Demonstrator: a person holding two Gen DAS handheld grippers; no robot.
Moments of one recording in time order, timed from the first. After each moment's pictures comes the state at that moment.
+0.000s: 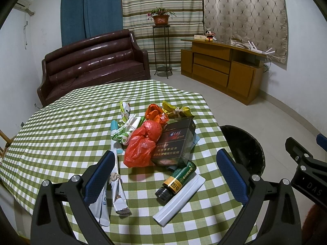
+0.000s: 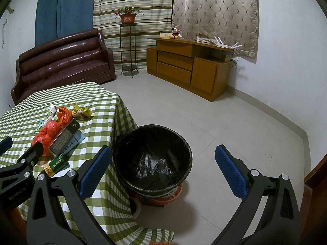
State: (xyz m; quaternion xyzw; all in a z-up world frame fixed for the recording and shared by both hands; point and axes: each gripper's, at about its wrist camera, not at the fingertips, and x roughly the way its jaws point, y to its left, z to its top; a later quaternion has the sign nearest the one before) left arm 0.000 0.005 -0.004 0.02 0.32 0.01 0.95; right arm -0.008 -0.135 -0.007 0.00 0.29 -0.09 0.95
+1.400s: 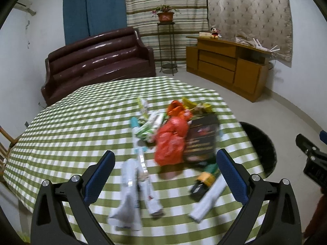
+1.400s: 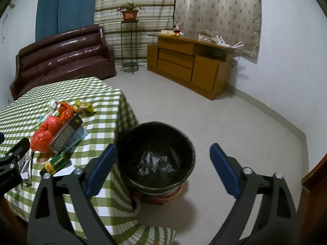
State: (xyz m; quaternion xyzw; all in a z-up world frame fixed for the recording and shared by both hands) left arm -0.002 0.051 -0.007 0.03 0.33 0.02 0.94; right arm -0.001 -0.116 -0.016 -0.01 0.31 -0.07 0.95
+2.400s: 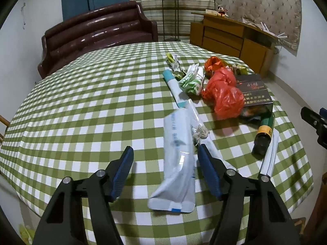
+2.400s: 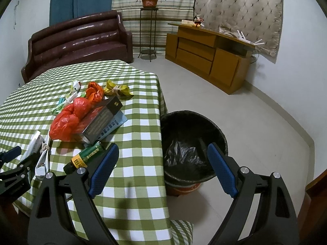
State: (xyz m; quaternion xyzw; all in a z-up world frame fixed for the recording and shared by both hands) left arm -0.007 0.127 -0.052 0.01 0.42 0.01 0.91; right arm 0.016 -0.046 -0.030 -0.04 0.35 -0.03 0.94
